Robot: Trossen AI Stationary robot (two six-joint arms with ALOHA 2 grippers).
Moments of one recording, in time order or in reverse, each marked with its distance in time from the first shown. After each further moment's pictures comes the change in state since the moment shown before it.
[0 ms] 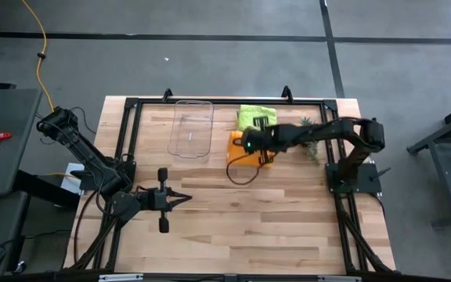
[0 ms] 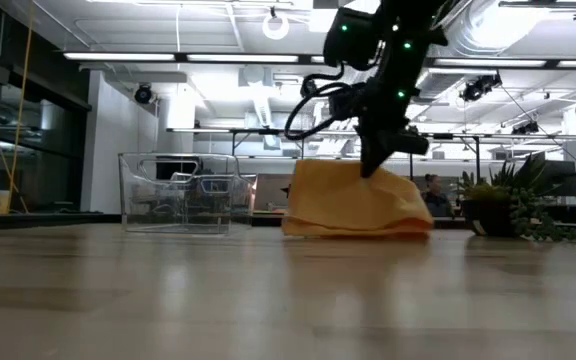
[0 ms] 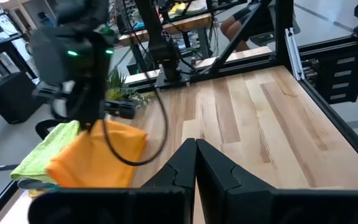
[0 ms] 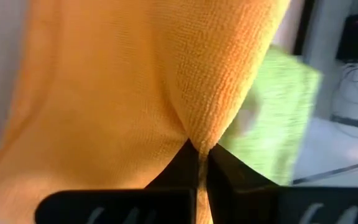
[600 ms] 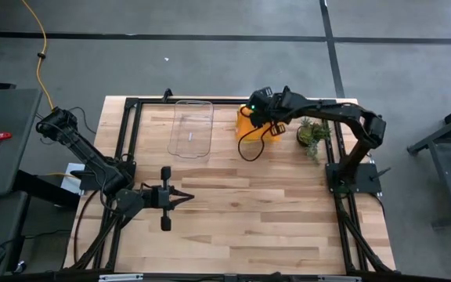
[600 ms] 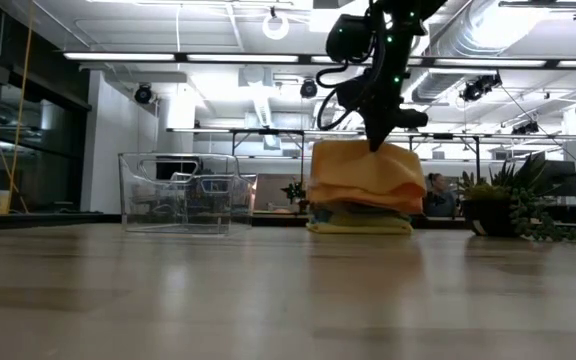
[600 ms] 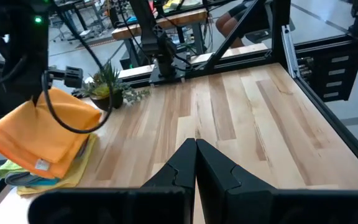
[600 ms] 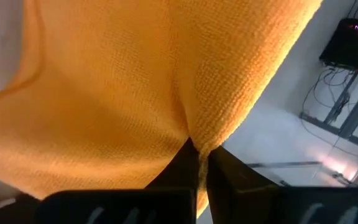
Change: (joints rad) left arm 0.047 0.000 0.000 -0.009 0.071 -0.019; right arm -0.268 -0.002 0.240 -0.220 0.020 -0.465
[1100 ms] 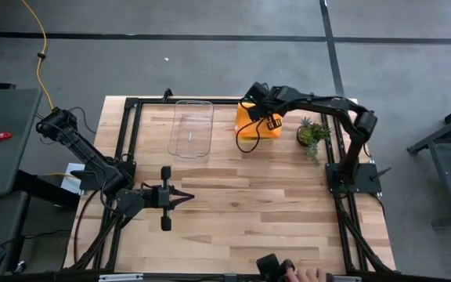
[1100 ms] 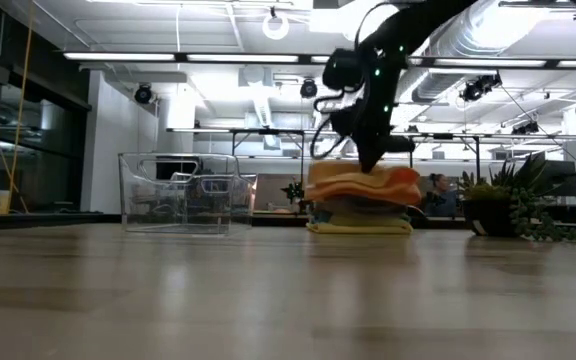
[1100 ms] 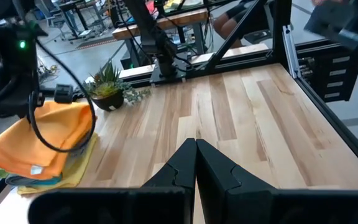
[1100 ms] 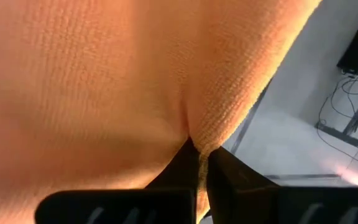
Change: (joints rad) left arm 0.000 0.000 0.000 0.000 -0.001 -0.001; right arm -0.125 0.099 0.000 0.136 -0.106 -0.111
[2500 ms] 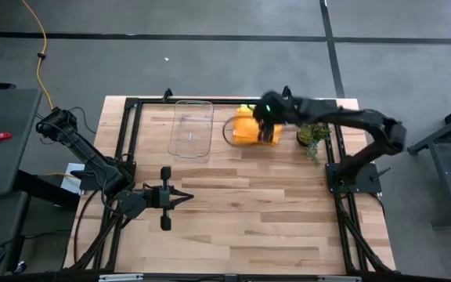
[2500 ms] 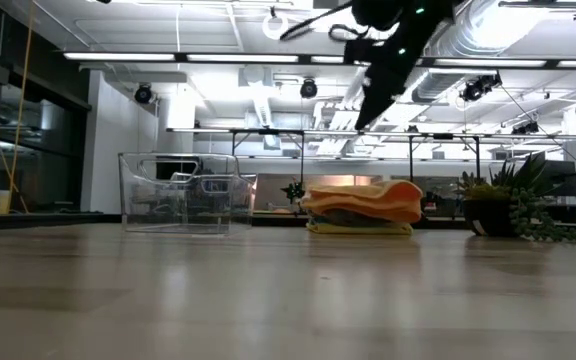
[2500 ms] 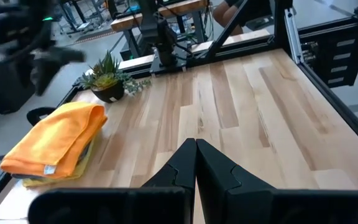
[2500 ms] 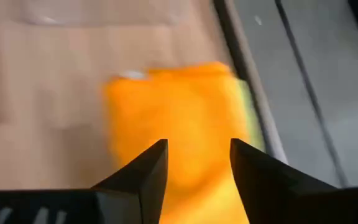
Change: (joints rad) left arm 0.000 0.000 0.000 -0.060 0.004 -0.012; right arm 0.137 -0.289 -0.138 0.081 -0.169 0.728
